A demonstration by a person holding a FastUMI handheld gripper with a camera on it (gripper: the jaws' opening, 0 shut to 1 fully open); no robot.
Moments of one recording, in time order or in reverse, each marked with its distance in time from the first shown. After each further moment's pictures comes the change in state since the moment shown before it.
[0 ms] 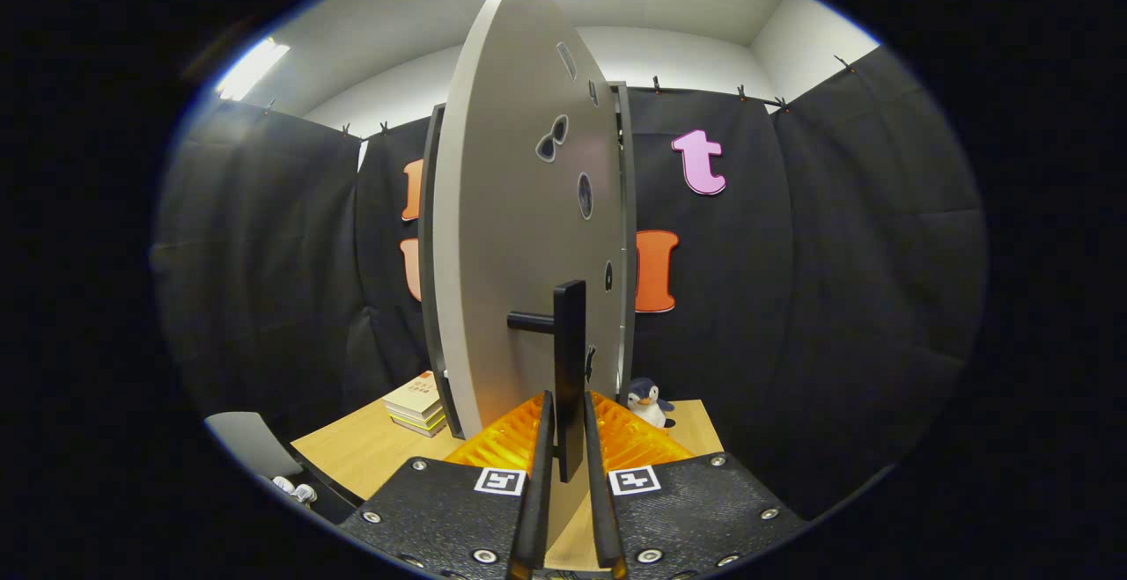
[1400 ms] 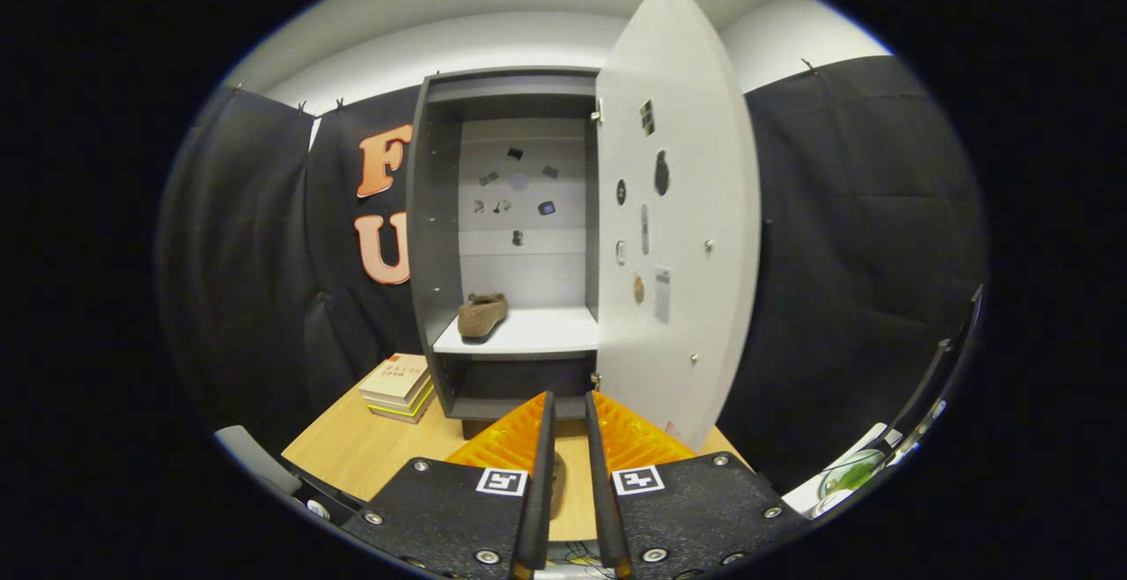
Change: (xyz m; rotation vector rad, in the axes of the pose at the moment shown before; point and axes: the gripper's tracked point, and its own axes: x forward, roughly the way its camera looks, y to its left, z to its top) arm -0.012 0.160 -0.044 0.018 0.109 -0.211
